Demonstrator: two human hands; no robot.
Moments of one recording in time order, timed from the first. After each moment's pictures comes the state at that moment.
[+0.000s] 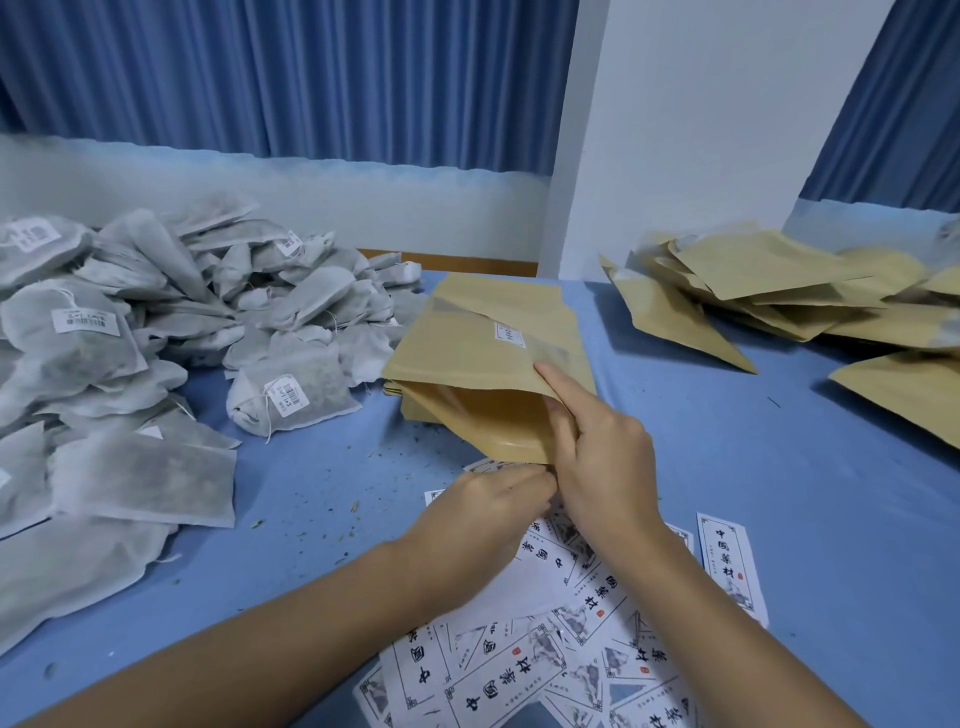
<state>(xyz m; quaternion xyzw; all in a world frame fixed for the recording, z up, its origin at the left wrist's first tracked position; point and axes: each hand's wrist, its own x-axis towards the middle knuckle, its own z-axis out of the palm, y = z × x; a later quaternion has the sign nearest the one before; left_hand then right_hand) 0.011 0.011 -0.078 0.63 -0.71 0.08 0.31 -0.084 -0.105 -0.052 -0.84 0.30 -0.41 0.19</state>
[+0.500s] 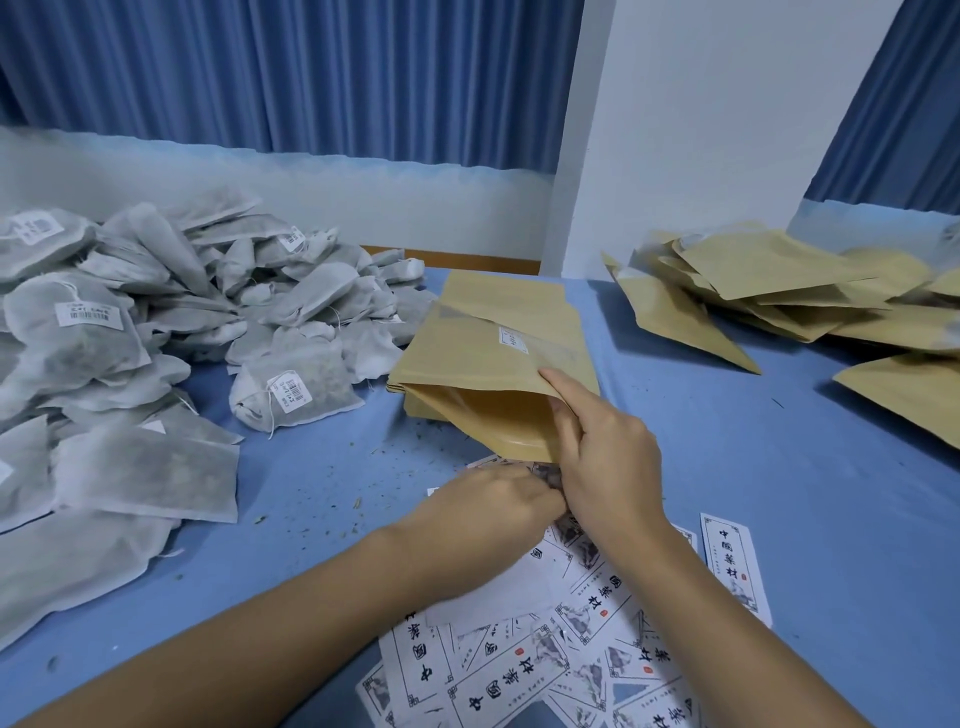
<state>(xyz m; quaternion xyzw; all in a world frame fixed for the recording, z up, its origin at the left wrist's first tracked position) 0.017 0.010 -0.072 0.60 -0.76 0.15 0.18 -0.084 -0.107 -0.054 -0.85 0.31 -0.40 0.16</state>
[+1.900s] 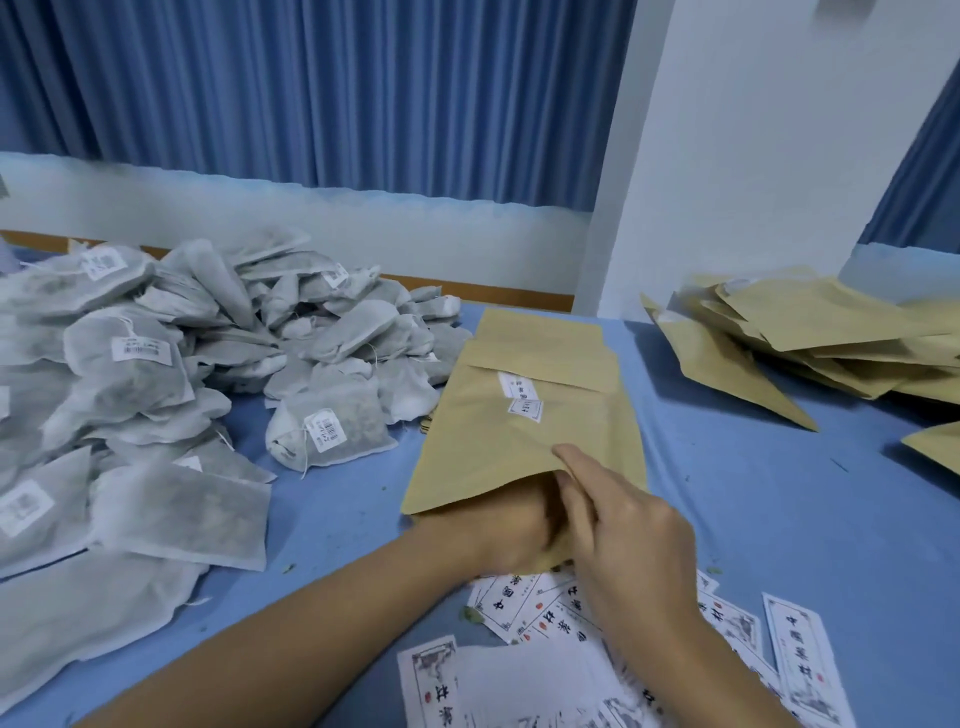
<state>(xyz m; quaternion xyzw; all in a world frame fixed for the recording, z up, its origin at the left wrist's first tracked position) 0.055 -0.029 -0.065 0.68 -0.71 0.16 0.07 -0.075 -0.083 -0.060 -0.85 0.26 -0.45 0.05</state>
